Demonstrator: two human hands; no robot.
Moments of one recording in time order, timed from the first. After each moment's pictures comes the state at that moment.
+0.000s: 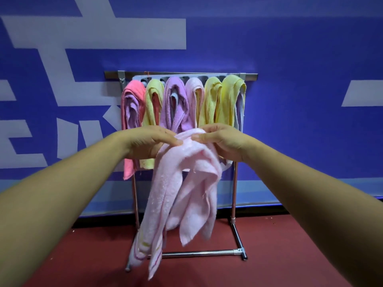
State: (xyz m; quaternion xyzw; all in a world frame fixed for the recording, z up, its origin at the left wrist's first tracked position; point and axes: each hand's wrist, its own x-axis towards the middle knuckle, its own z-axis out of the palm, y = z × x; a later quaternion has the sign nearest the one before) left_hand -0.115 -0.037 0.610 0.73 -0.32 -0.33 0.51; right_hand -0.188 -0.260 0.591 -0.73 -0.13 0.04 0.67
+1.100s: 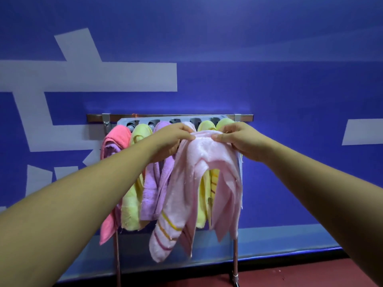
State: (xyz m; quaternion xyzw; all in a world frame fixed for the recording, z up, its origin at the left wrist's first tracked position) left_hand -0.011 -0.153 0.703 0.72 -0.32 -0.12 0.61; right_hand -0.090 -0.359 0.697 -0.84 -0.08 -0.18 0.51
